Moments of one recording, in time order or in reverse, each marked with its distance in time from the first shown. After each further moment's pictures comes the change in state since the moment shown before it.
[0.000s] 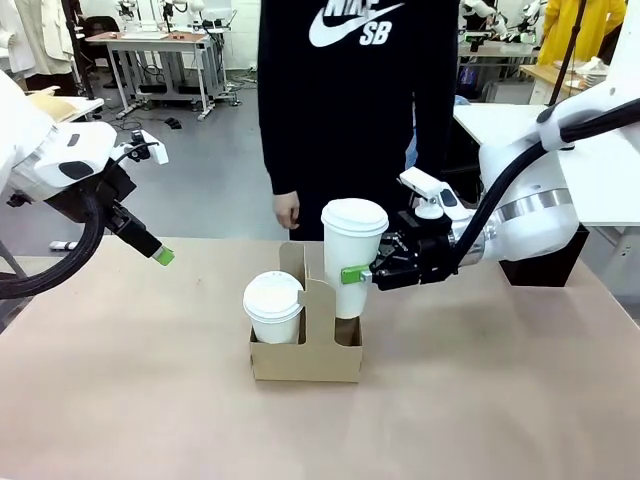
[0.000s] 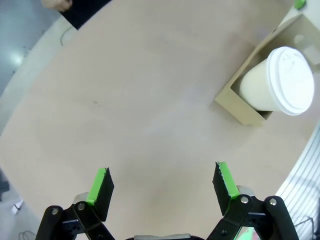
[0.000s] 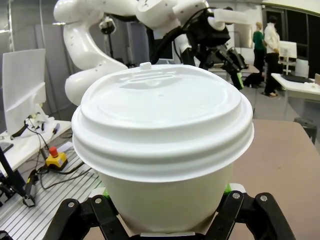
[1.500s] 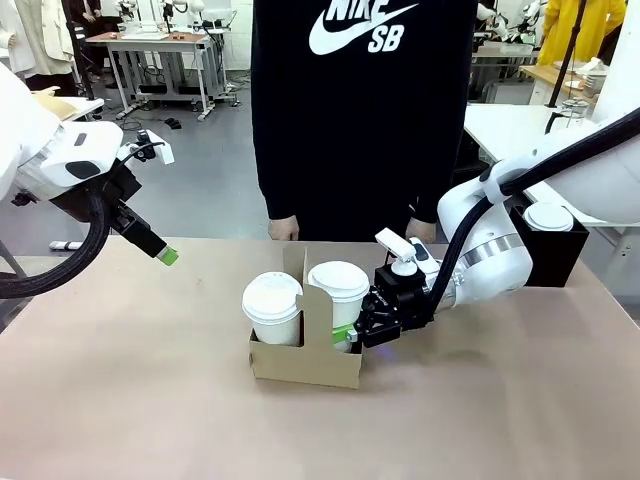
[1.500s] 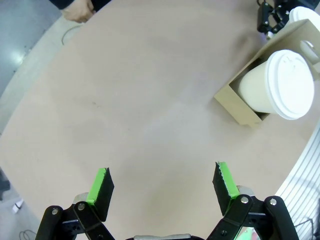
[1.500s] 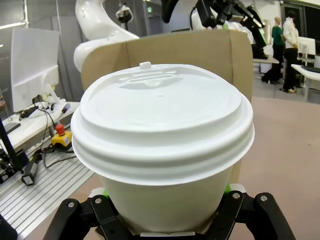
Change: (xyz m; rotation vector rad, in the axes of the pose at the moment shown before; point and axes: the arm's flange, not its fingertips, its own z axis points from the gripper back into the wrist) left arm 0.003 -0.005 0.000 0.006 0.004 0.000; right arm -0.092 -0.013 -0.024 0.096 0.020 -0.010
